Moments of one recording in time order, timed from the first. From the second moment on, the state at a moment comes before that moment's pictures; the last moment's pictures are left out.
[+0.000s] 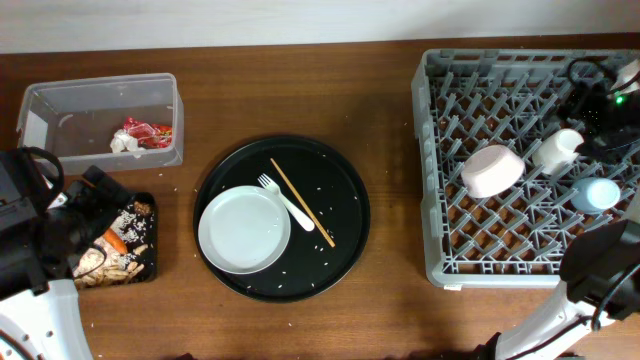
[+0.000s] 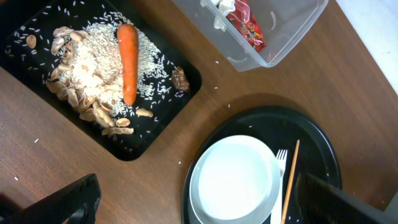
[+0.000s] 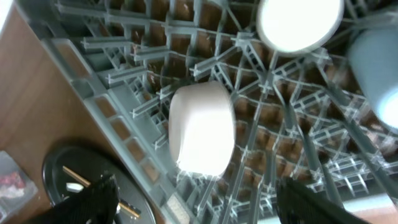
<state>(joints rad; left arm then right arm) 0.41 1.17 1.42 -1.26 0.06 -0.49 -0.50 2.00 2.21 -1.61 -0.33 0.20</state>
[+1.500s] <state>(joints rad) 0.41 1.17 1.42 -1.27 0.06 -0.49 0.64 2.50 2.17 -1.22 -0.12 0.11</state>
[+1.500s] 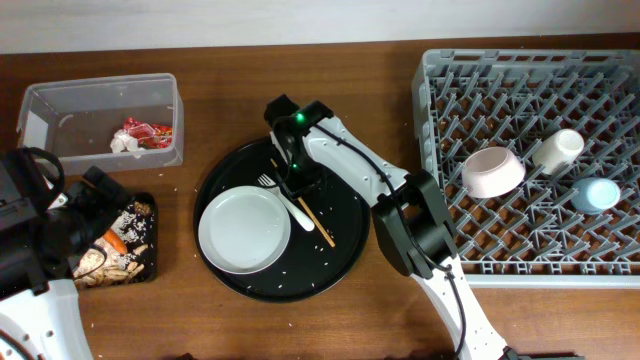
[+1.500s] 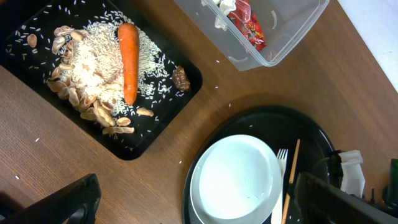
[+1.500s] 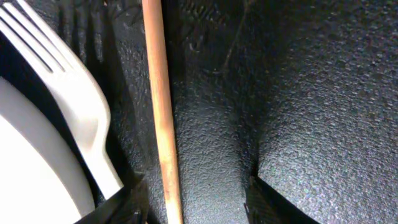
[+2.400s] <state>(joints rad) 0.41 1.17 1.42 -1.27 0.06 -0.49 0.37 2.33 2.46 -1.56 0.04 0.23</state>
